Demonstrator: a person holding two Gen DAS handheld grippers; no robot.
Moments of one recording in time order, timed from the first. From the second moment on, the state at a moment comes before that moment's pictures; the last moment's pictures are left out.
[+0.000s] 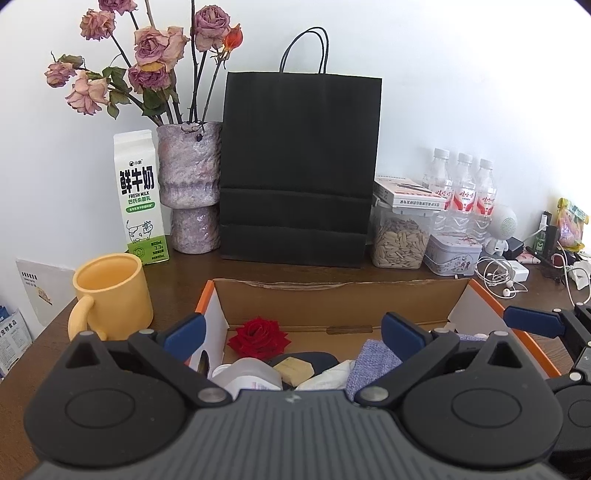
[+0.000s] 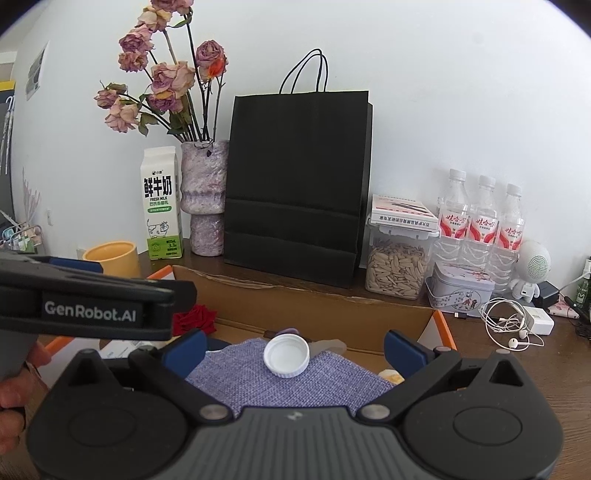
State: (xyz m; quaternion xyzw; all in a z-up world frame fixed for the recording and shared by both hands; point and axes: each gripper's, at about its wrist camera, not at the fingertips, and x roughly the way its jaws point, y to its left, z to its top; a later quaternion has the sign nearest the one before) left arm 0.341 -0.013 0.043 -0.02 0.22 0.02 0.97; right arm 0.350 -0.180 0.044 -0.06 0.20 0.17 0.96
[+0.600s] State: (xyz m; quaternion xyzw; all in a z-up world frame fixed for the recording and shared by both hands) left arm 0.253 0.021 0.040 -0.03 0.23 0.06 0.97; right arm 0.265 -0.174 0.045 -0.06 0.20 0.16 0.96
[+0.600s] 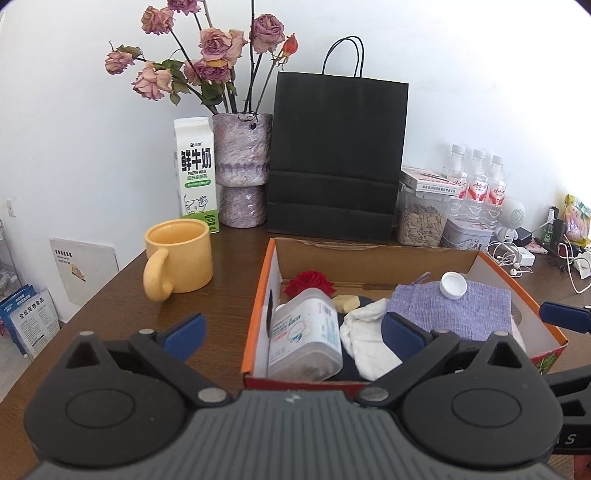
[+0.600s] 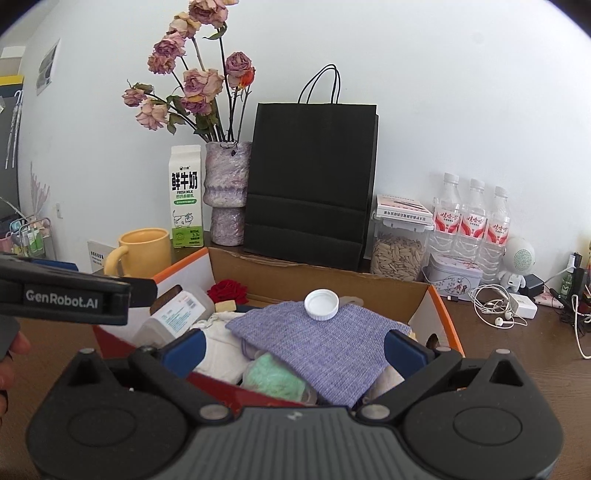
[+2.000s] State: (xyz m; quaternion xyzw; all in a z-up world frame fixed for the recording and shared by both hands) left arm 0.237 0.023 -0.039 0.00 0.34 0.03 0.94; right arm 0.244 -0.169 -0.019 -0.05 0.31 0.18 0.93
